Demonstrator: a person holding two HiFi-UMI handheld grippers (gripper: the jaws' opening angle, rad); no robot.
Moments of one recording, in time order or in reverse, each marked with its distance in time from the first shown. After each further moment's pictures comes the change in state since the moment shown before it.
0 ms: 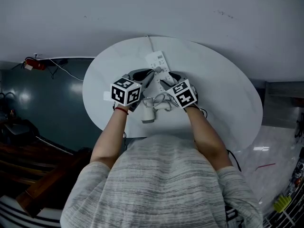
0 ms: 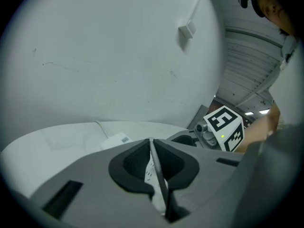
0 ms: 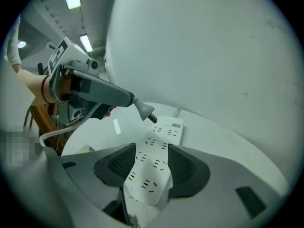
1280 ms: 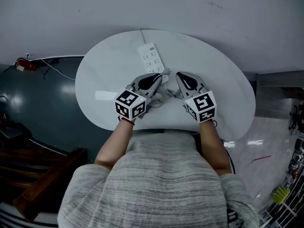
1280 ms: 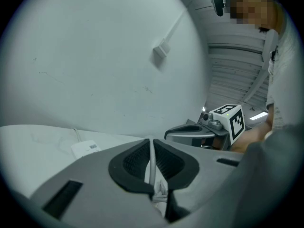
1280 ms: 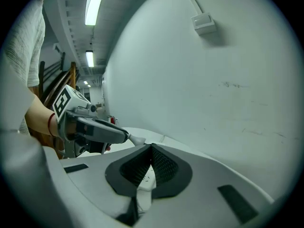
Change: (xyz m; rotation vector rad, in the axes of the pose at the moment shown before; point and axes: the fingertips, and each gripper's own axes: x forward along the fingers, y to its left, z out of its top) left arm -0.021 -0.104 0.005 0.021 -0.240 -0.108; right arm -0.148 0.007 0.029 -0.032 -0.308 -0.159
